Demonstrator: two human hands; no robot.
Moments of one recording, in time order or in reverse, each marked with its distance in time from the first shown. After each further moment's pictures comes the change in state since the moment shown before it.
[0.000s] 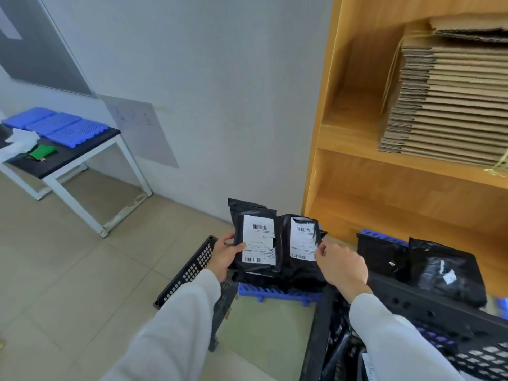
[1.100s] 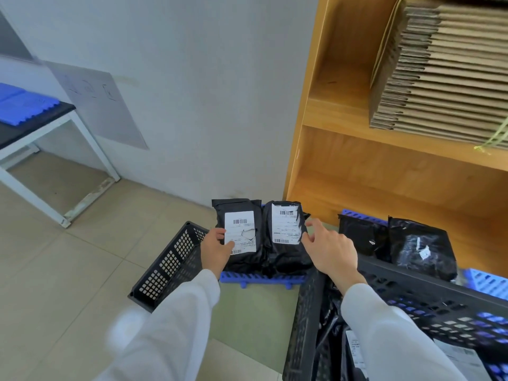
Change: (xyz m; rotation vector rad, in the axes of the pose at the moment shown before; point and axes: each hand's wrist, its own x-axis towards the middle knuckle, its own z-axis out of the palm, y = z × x) left_hand 0.039 -0.061 0.020 0.478 0.159 0.220; right_hand 0.002 0.004 0.007 -0.055 0.035 -0.035
